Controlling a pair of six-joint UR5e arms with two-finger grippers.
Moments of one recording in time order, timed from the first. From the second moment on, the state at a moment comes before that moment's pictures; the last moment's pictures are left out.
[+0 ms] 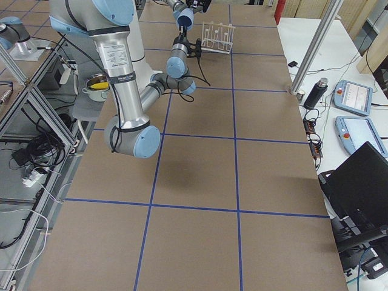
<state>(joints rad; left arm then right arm) -0.62 -2.03 -1.93 -3.07 -2.05 -2.35 0.48 -1.24 1.88 0.19 1.85 1.90</state>
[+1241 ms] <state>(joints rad) -0.61 -2.03 -1.95 -3.07 -2.05 -2.34 0.48 -1.25 1.88 0.19 1.84 1.90</state>
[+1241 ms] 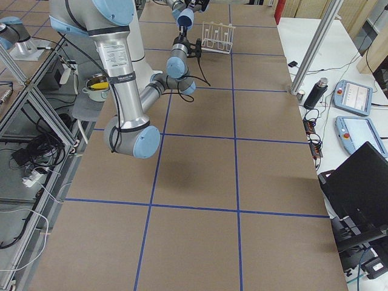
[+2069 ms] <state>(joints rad) -0.61 -2.02 -1.95 -3.07 -2.05 -2.34 0.49 -1.25 1.88 0.19 1.81 1.90</state>
